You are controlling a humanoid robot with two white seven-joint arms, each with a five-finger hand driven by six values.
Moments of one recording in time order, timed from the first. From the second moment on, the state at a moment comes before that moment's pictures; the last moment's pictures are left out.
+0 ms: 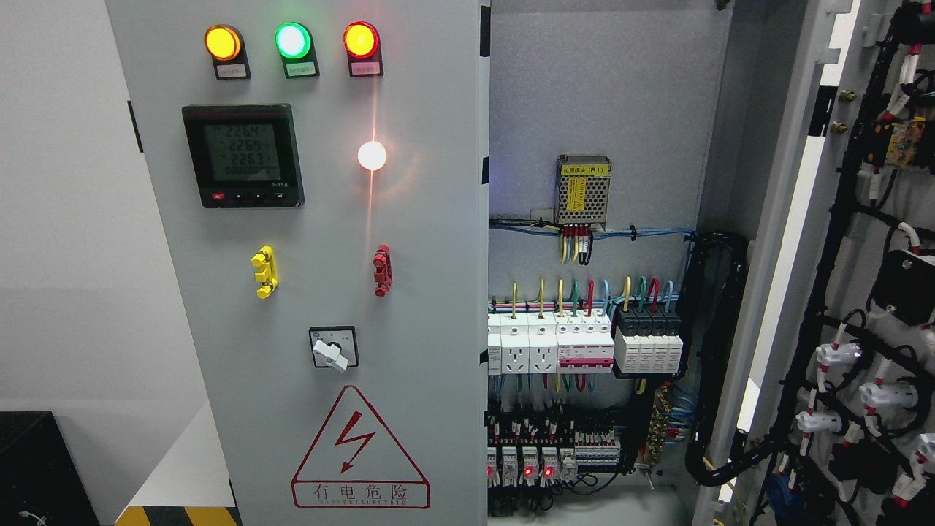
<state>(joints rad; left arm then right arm) 0.11 0.02 -0.47 -0.07 0.63 -0.08 0.02 0.56 -0.12 0.23 -1.84 -0.11 -0.51 0.07</state>
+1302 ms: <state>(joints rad) 0.10 -0.04 -0.46 -0.07 0.63 -0.08 0.03 0.10 -0.06 0.27 -1.99 -0.11 -0.24 0.05</state>
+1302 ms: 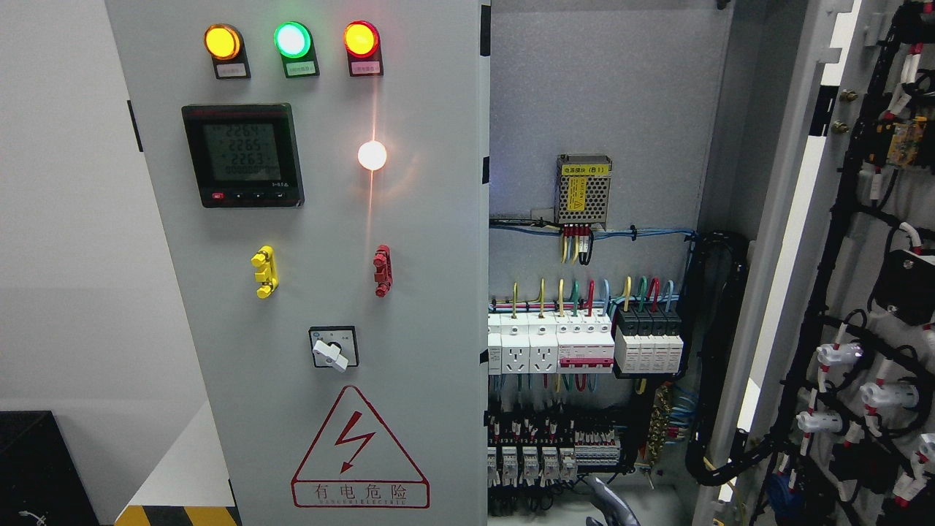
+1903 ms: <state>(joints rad) 0.08 -0.07 -0.47 -0.07 0.62 -0.08 0.04 -0.08 -0.02 0.25 -1.98 -0.11 0.03 0.05</state>
